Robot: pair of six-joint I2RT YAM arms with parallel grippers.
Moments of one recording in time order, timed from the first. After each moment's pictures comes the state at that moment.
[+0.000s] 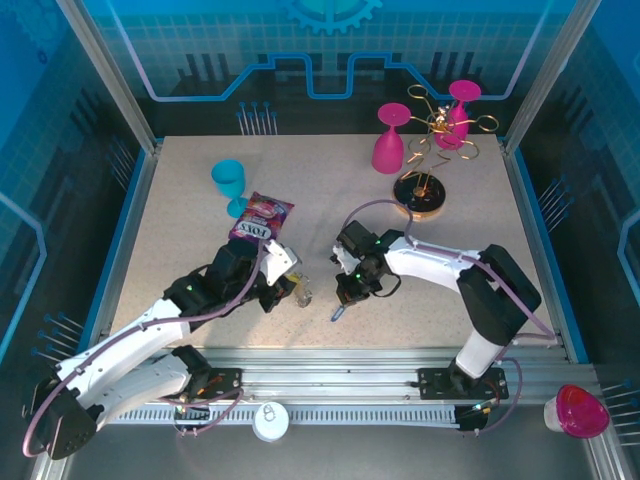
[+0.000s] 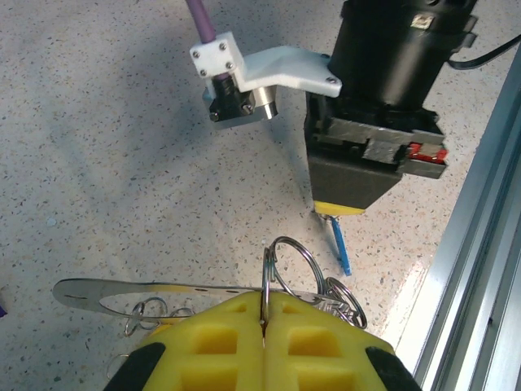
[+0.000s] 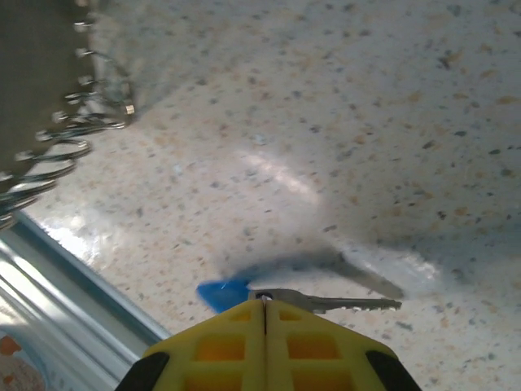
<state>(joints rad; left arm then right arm) -0.66 0.90 0.65 -0.41 0.26 0.10 0.72 1.70 1.04 -0.71 -0.37 0.36</state>
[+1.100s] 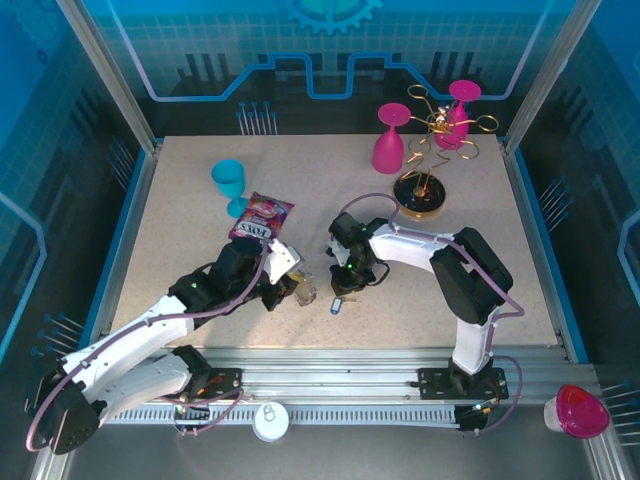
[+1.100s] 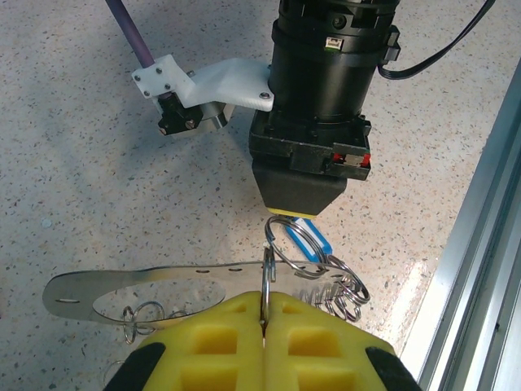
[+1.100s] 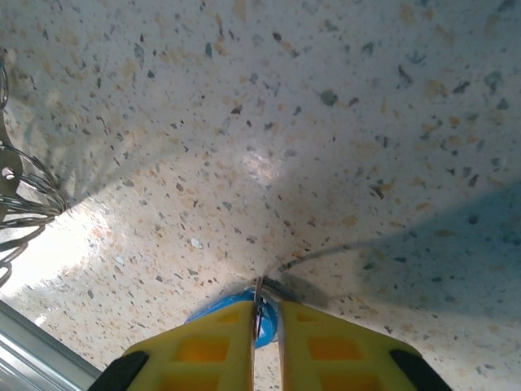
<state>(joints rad) -0.66 0.94 0.65 -0.39 0.26 0.10 0.70 1.87 1.19 -0.78 -0.34 0.34</state>
